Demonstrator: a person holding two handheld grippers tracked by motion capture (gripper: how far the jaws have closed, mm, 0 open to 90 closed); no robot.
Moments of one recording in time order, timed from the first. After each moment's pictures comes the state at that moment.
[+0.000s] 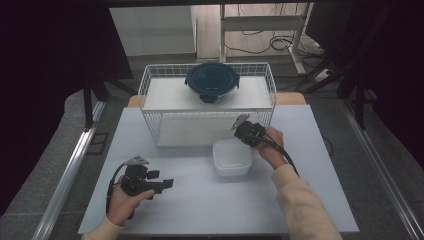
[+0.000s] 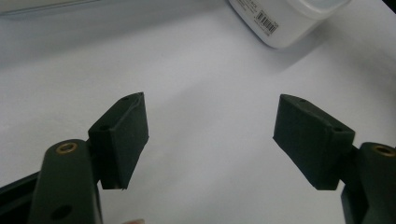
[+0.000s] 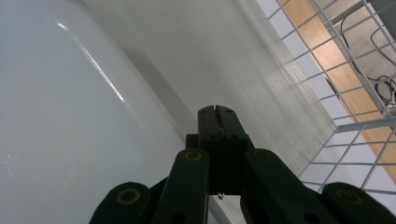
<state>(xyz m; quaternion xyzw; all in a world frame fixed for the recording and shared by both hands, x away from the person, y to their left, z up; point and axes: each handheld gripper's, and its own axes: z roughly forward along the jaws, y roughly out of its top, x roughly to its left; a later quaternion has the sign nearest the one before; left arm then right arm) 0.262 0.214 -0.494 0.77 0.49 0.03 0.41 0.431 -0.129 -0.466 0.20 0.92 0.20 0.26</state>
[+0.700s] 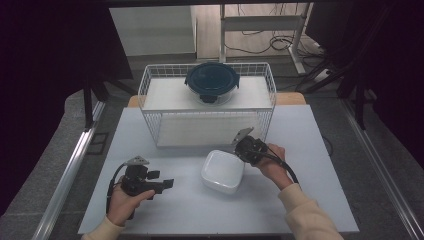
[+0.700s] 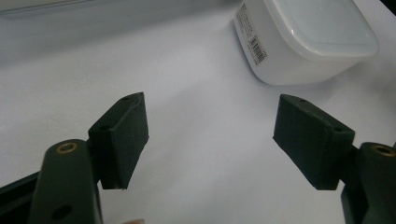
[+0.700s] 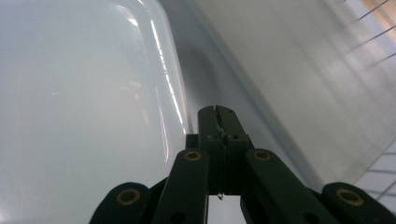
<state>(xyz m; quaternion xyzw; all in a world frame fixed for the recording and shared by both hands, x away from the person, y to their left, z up) 0.261 0.213 -0.494 0.77 0.50 0.03 0.41 0.376 -0.133 -0.463 0.21 0.93 0.23 0.18</state>
